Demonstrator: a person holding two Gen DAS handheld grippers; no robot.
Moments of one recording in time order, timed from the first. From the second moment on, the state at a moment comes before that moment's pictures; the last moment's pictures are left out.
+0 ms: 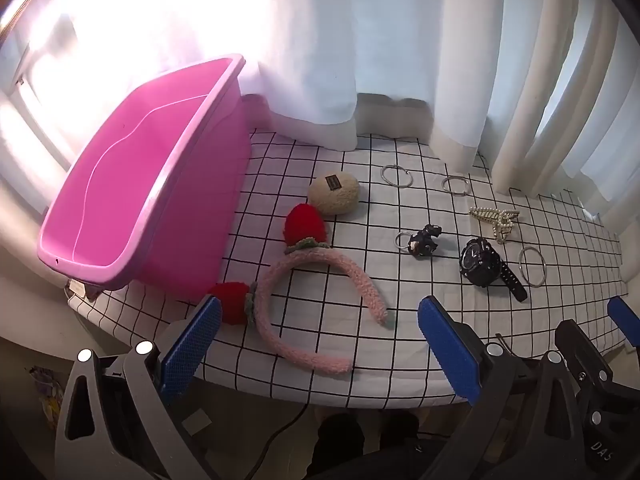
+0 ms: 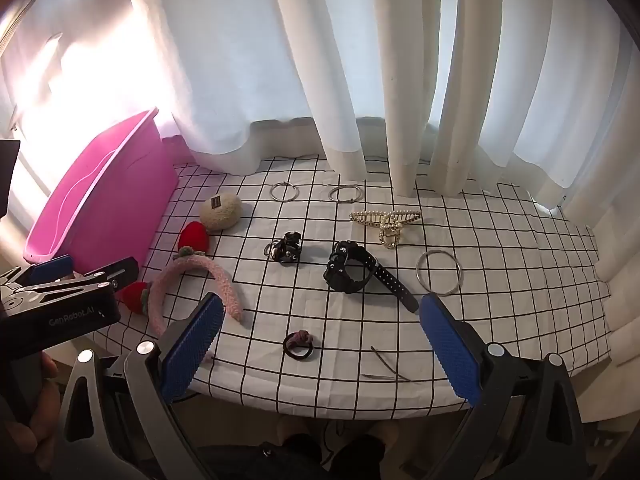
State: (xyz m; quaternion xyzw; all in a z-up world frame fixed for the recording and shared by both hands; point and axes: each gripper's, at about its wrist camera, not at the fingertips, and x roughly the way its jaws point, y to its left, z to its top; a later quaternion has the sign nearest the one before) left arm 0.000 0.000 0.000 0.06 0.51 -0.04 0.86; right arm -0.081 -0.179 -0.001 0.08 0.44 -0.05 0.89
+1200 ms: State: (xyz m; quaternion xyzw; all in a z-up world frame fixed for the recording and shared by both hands) left arm -0.005 -0.003 0.005 0.06 0.50 -0.04 0.86; right arm -0.086 -0.184 0.005 0.08 0.44 -0.05 0.89
